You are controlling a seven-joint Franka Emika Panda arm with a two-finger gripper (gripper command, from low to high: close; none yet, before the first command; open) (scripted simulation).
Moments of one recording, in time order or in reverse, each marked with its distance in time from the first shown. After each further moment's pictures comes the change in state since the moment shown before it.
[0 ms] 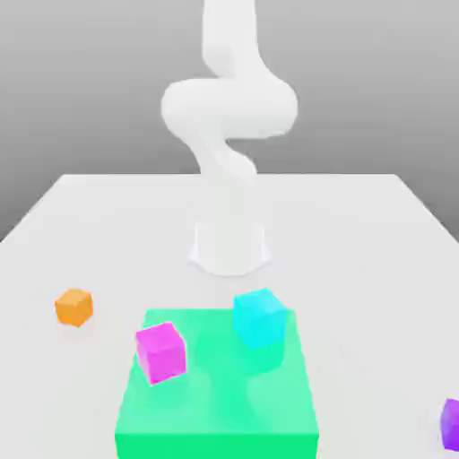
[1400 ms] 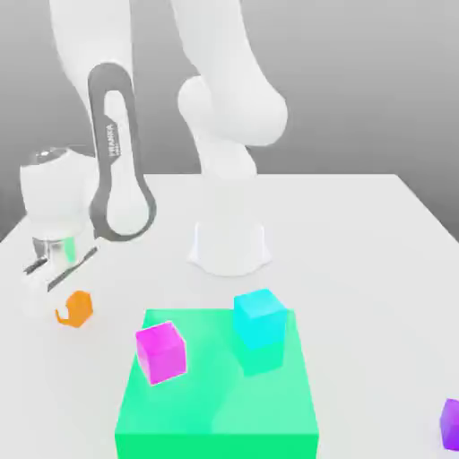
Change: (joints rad) arm -0.764 0.914 -0.069 -0.493 0.146 0.682 0.745
